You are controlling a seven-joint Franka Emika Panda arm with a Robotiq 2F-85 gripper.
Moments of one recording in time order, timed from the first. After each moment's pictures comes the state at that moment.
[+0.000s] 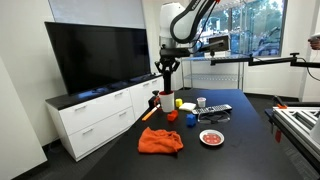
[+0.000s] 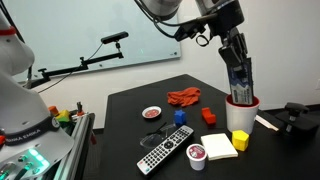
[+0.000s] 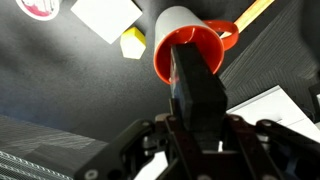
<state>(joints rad) -0.13 0.21 -0.22 -2.10 -0.30 2.61 0.96</state>
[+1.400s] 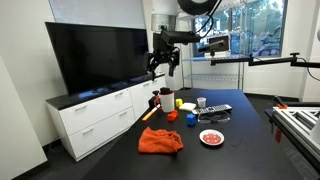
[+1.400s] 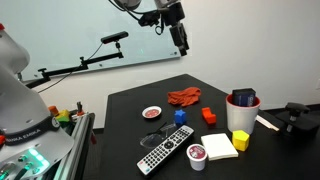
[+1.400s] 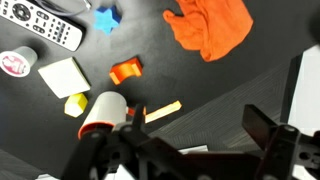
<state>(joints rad) 0.03 -0.05 -0.02 -2.28 -0.22 2.46 0.79</state>
